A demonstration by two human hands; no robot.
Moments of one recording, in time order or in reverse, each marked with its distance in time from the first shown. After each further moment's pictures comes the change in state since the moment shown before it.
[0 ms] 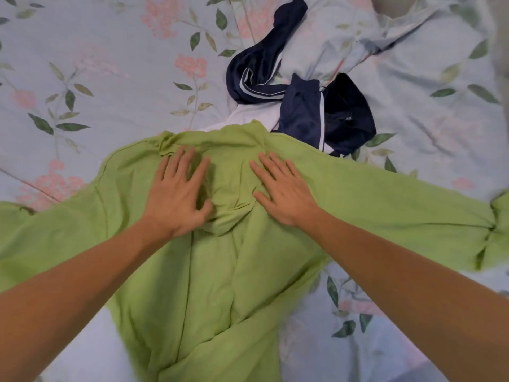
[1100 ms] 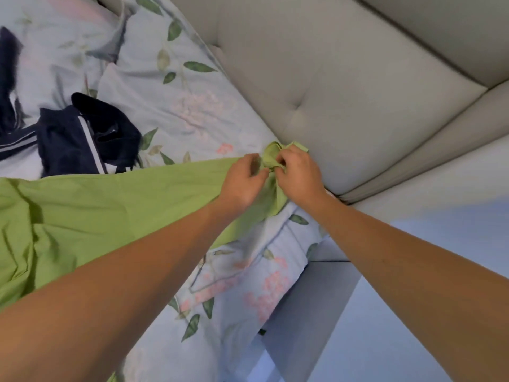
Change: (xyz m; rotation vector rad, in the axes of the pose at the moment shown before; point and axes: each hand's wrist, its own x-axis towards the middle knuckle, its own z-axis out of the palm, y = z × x) left_hand 0.102 0.544 -0.046 -1.028 -0.267 0.176; right_hand -0.326 0.302 -0.075 0.272 0.415 0.840
